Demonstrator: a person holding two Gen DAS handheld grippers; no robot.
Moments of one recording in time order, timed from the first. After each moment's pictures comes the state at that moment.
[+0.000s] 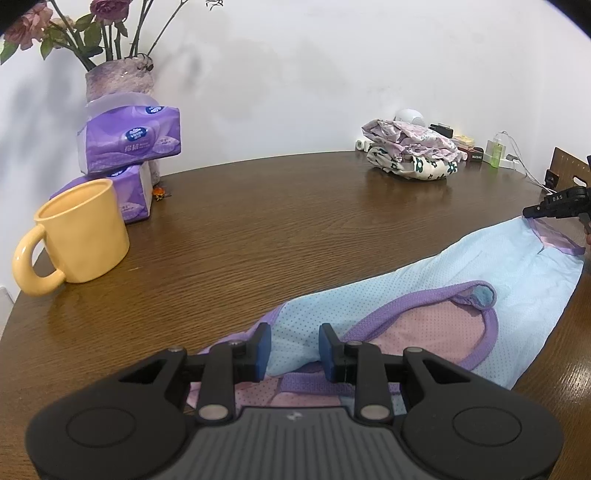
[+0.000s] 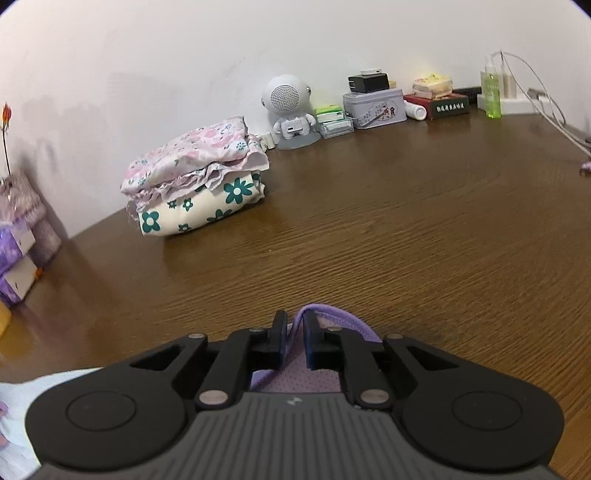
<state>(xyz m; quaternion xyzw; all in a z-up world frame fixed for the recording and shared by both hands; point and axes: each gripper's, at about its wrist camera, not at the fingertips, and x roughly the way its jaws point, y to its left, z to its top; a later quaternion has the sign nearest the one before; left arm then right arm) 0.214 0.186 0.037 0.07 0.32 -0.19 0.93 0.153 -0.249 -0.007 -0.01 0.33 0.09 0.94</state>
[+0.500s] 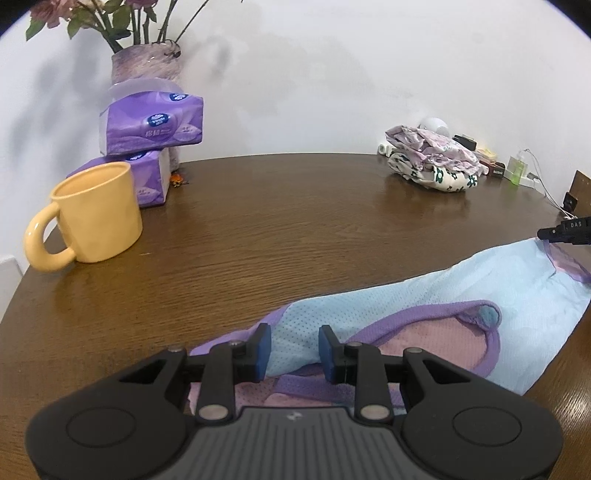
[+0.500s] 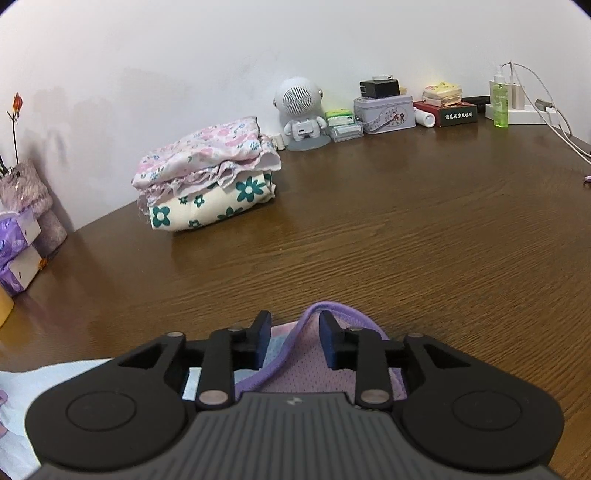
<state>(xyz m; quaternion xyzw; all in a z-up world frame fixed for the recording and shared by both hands) 0.216 0.183 0.041 0.03 0.33 -0.15 0.93 0.153 -0.248 -0.007 -0.01 0.33 0.09 0.94</state>
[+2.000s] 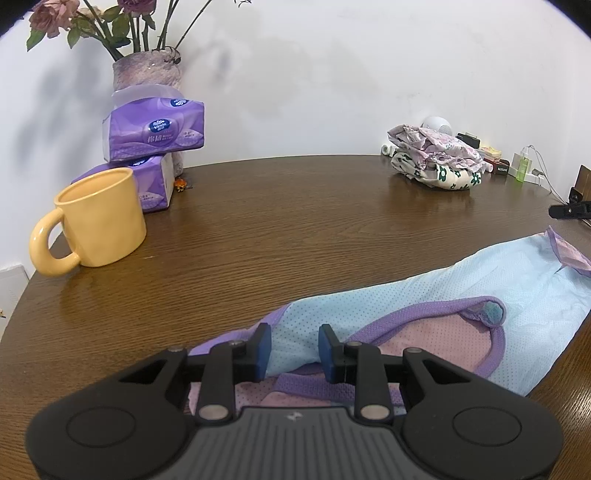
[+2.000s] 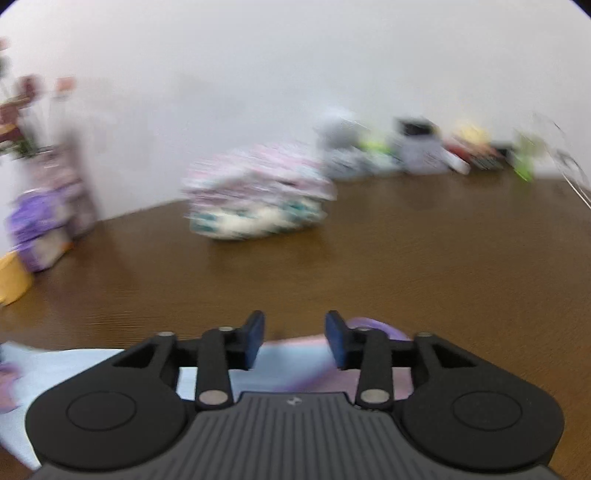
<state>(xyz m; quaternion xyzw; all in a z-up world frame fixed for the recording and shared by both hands) 0.211 0.177 0.039 0.05 0.32 -0.14 0.94 0.152 -0.244 -0.007 -0.01 0.33 0.09 0.94</state>
